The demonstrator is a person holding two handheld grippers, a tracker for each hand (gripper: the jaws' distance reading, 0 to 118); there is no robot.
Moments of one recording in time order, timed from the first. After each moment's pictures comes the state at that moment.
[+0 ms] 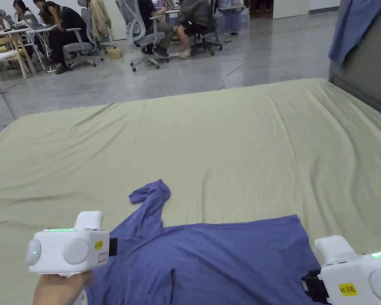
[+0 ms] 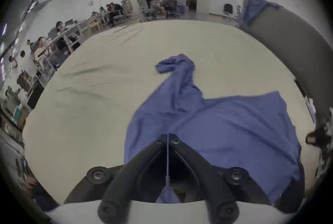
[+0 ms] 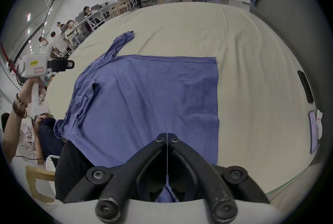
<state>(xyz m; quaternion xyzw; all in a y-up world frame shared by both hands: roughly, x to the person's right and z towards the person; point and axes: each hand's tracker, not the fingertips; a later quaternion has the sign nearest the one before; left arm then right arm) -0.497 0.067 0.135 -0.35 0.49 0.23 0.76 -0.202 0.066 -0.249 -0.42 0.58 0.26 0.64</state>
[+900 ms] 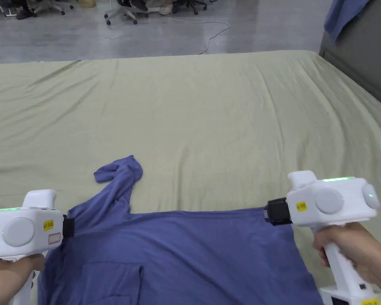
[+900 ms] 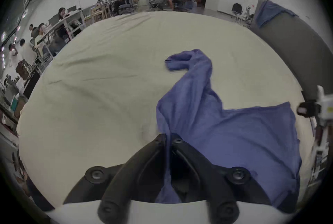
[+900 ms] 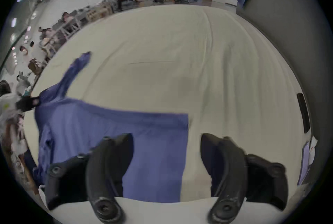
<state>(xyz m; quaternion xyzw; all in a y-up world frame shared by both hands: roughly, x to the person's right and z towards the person) -0.544 0.059 0.126 -0.37 0.48 0.27 0.75 -0.378 0.033 -0.349 -0.41 0.50 0.28 0.71</state>
